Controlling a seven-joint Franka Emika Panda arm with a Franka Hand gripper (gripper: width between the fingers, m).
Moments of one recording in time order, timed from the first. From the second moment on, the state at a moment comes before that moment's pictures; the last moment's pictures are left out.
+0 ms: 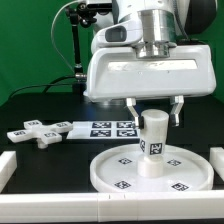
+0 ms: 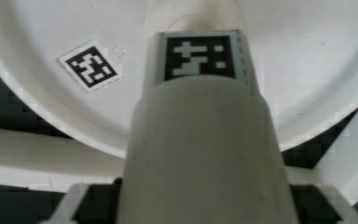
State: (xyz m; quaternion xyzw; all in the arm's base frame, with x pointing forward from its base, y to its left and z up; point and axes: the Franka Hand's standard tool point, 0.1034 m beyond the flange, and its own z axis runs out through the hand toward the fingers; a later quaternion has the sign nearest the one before) arm 0.574 0.028 0.090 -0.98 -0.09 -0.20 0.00
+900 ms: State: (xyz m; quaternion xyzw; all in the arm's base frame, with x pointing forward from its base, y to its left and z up) arm 0.575 0.004 0.109 -0.98 -0.08 -0.19 0.01
